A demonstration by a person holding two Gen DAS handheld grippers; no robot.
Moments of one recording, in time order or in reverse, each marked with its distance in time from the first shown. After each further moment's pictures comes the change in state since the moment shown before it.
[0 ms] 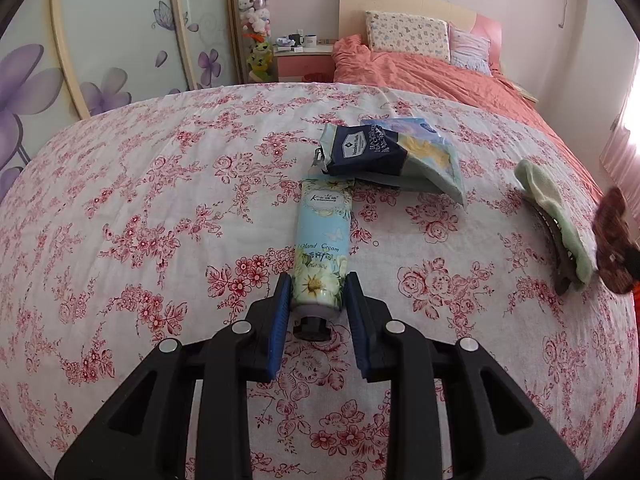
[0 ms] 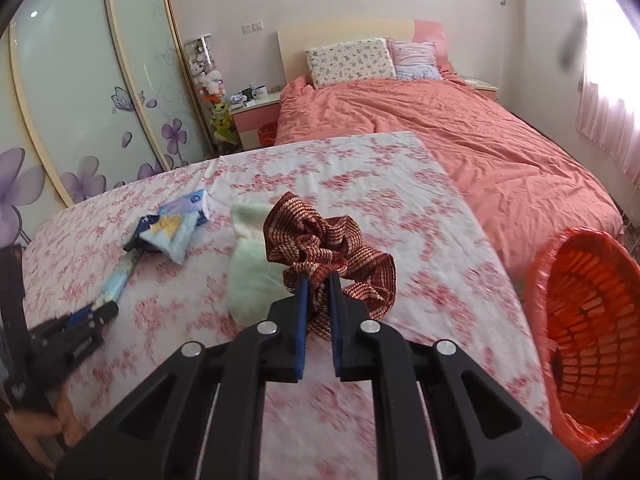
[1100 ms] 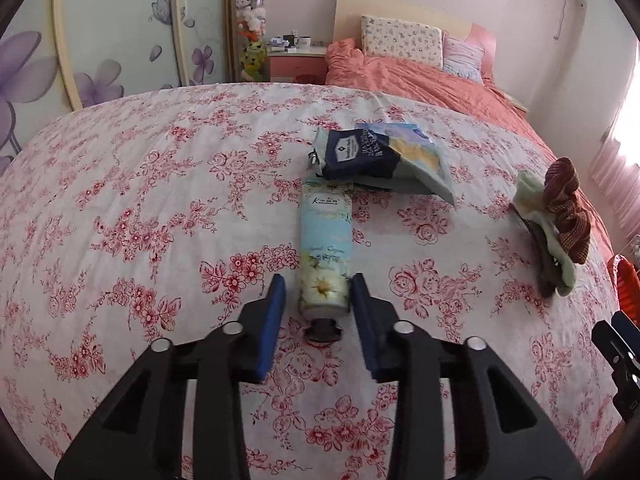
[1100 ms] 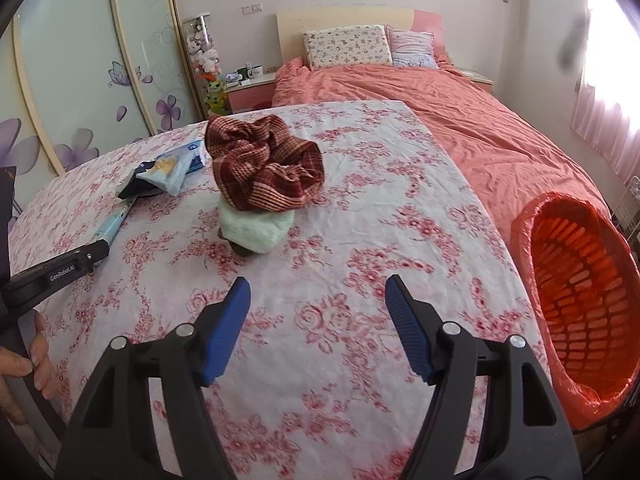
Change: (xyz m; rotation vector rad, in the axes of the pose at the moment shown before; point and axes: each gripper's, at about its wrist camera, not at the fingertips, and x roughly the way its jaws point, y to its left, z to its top) left arm -0.001 0.008 0.000 -0.038 -0.008 -0.064; right arm 0.005 0.017 -0.030 -0.049 0.058 -0.013
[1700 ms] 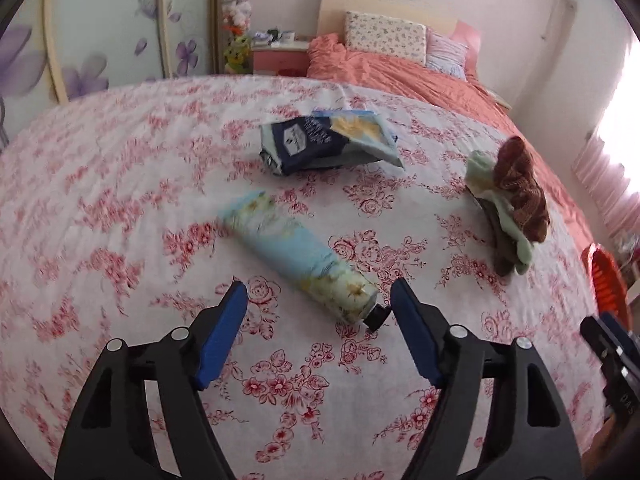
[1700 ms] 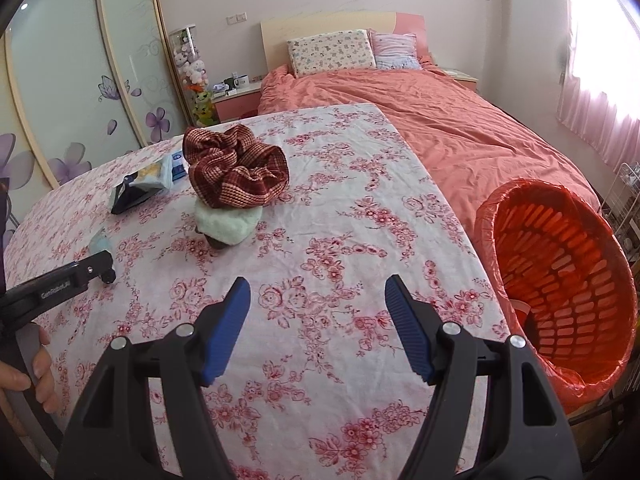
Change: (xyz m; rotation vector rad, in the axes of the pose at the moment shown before) left arm -0.016 -0.024 -0.015 -0.026 0.033 -0.082; right arm -0.024 -0.028 -0.016 0.048 -0.023 -0.030
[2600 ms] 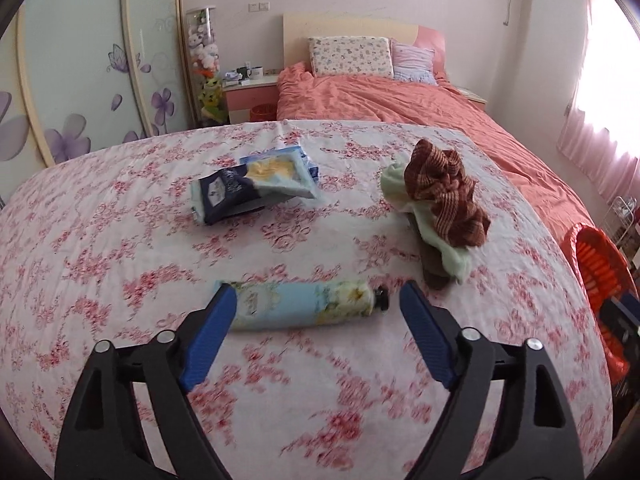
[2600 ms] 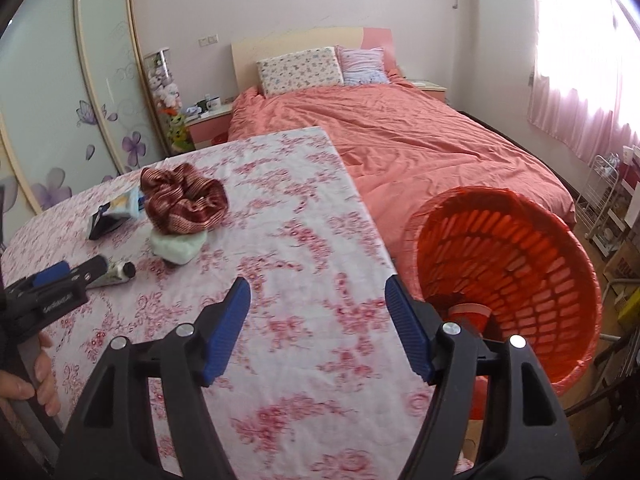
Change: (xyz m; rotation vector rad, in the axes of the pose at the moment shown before) left arm -0.005 -0.073 0.007 0.174 -0.118 0.016; right arm -0.030 -0.044 0.000 0.049 -0.064 -0.077
